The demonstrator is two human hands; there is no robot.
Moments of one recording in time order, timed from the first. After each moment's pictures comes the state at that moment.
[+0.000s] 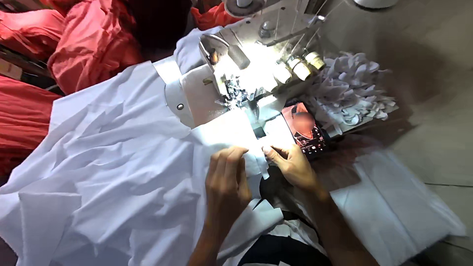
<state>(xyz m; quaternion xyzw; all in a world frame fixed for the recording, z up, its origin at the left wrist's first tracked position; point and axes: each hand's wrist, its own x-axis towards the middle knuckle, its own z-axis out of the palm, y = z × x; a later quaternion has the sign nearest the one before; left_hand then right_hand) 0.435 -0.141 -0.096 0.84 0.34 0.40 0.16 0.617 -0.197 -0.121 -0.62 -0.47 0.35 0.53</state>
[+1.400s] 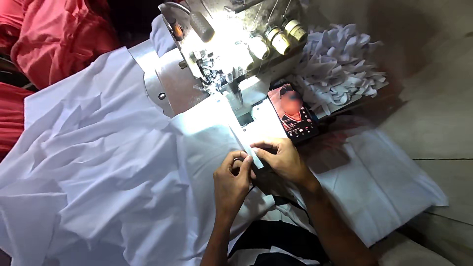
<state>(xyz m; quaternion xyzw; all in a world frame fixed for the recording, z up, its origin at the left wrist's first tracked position) 0.456 -0.183 -0.133 0.64 0.42 0.34 0.55 0.620 -0.221 -0.135 -0.62 -0.44 0.39 0.52</state>
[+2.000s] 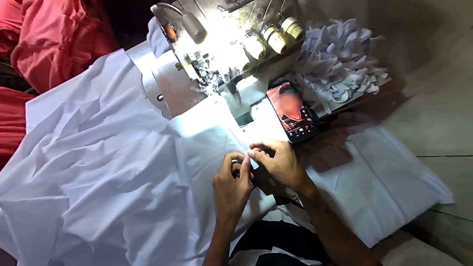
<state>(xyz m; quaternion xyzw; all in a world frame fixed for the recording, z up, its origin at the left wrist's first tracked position) 0.454 -0.188 -0.137 0.71 0.45 0.32 0.43 0.610 -0.224 -0.139 -0.66 -0.44 0.36 0.49</state>
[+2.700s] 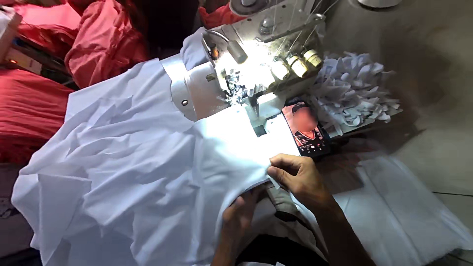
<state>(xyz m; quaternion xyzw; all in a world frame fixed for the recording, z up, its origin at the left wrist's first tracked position) 0.427 -0.223 -0.182 0.28 0.11 0.46 0.84 0.610 -0.236 -0.102 -0.57 -0.46 0.39 0.55</state>
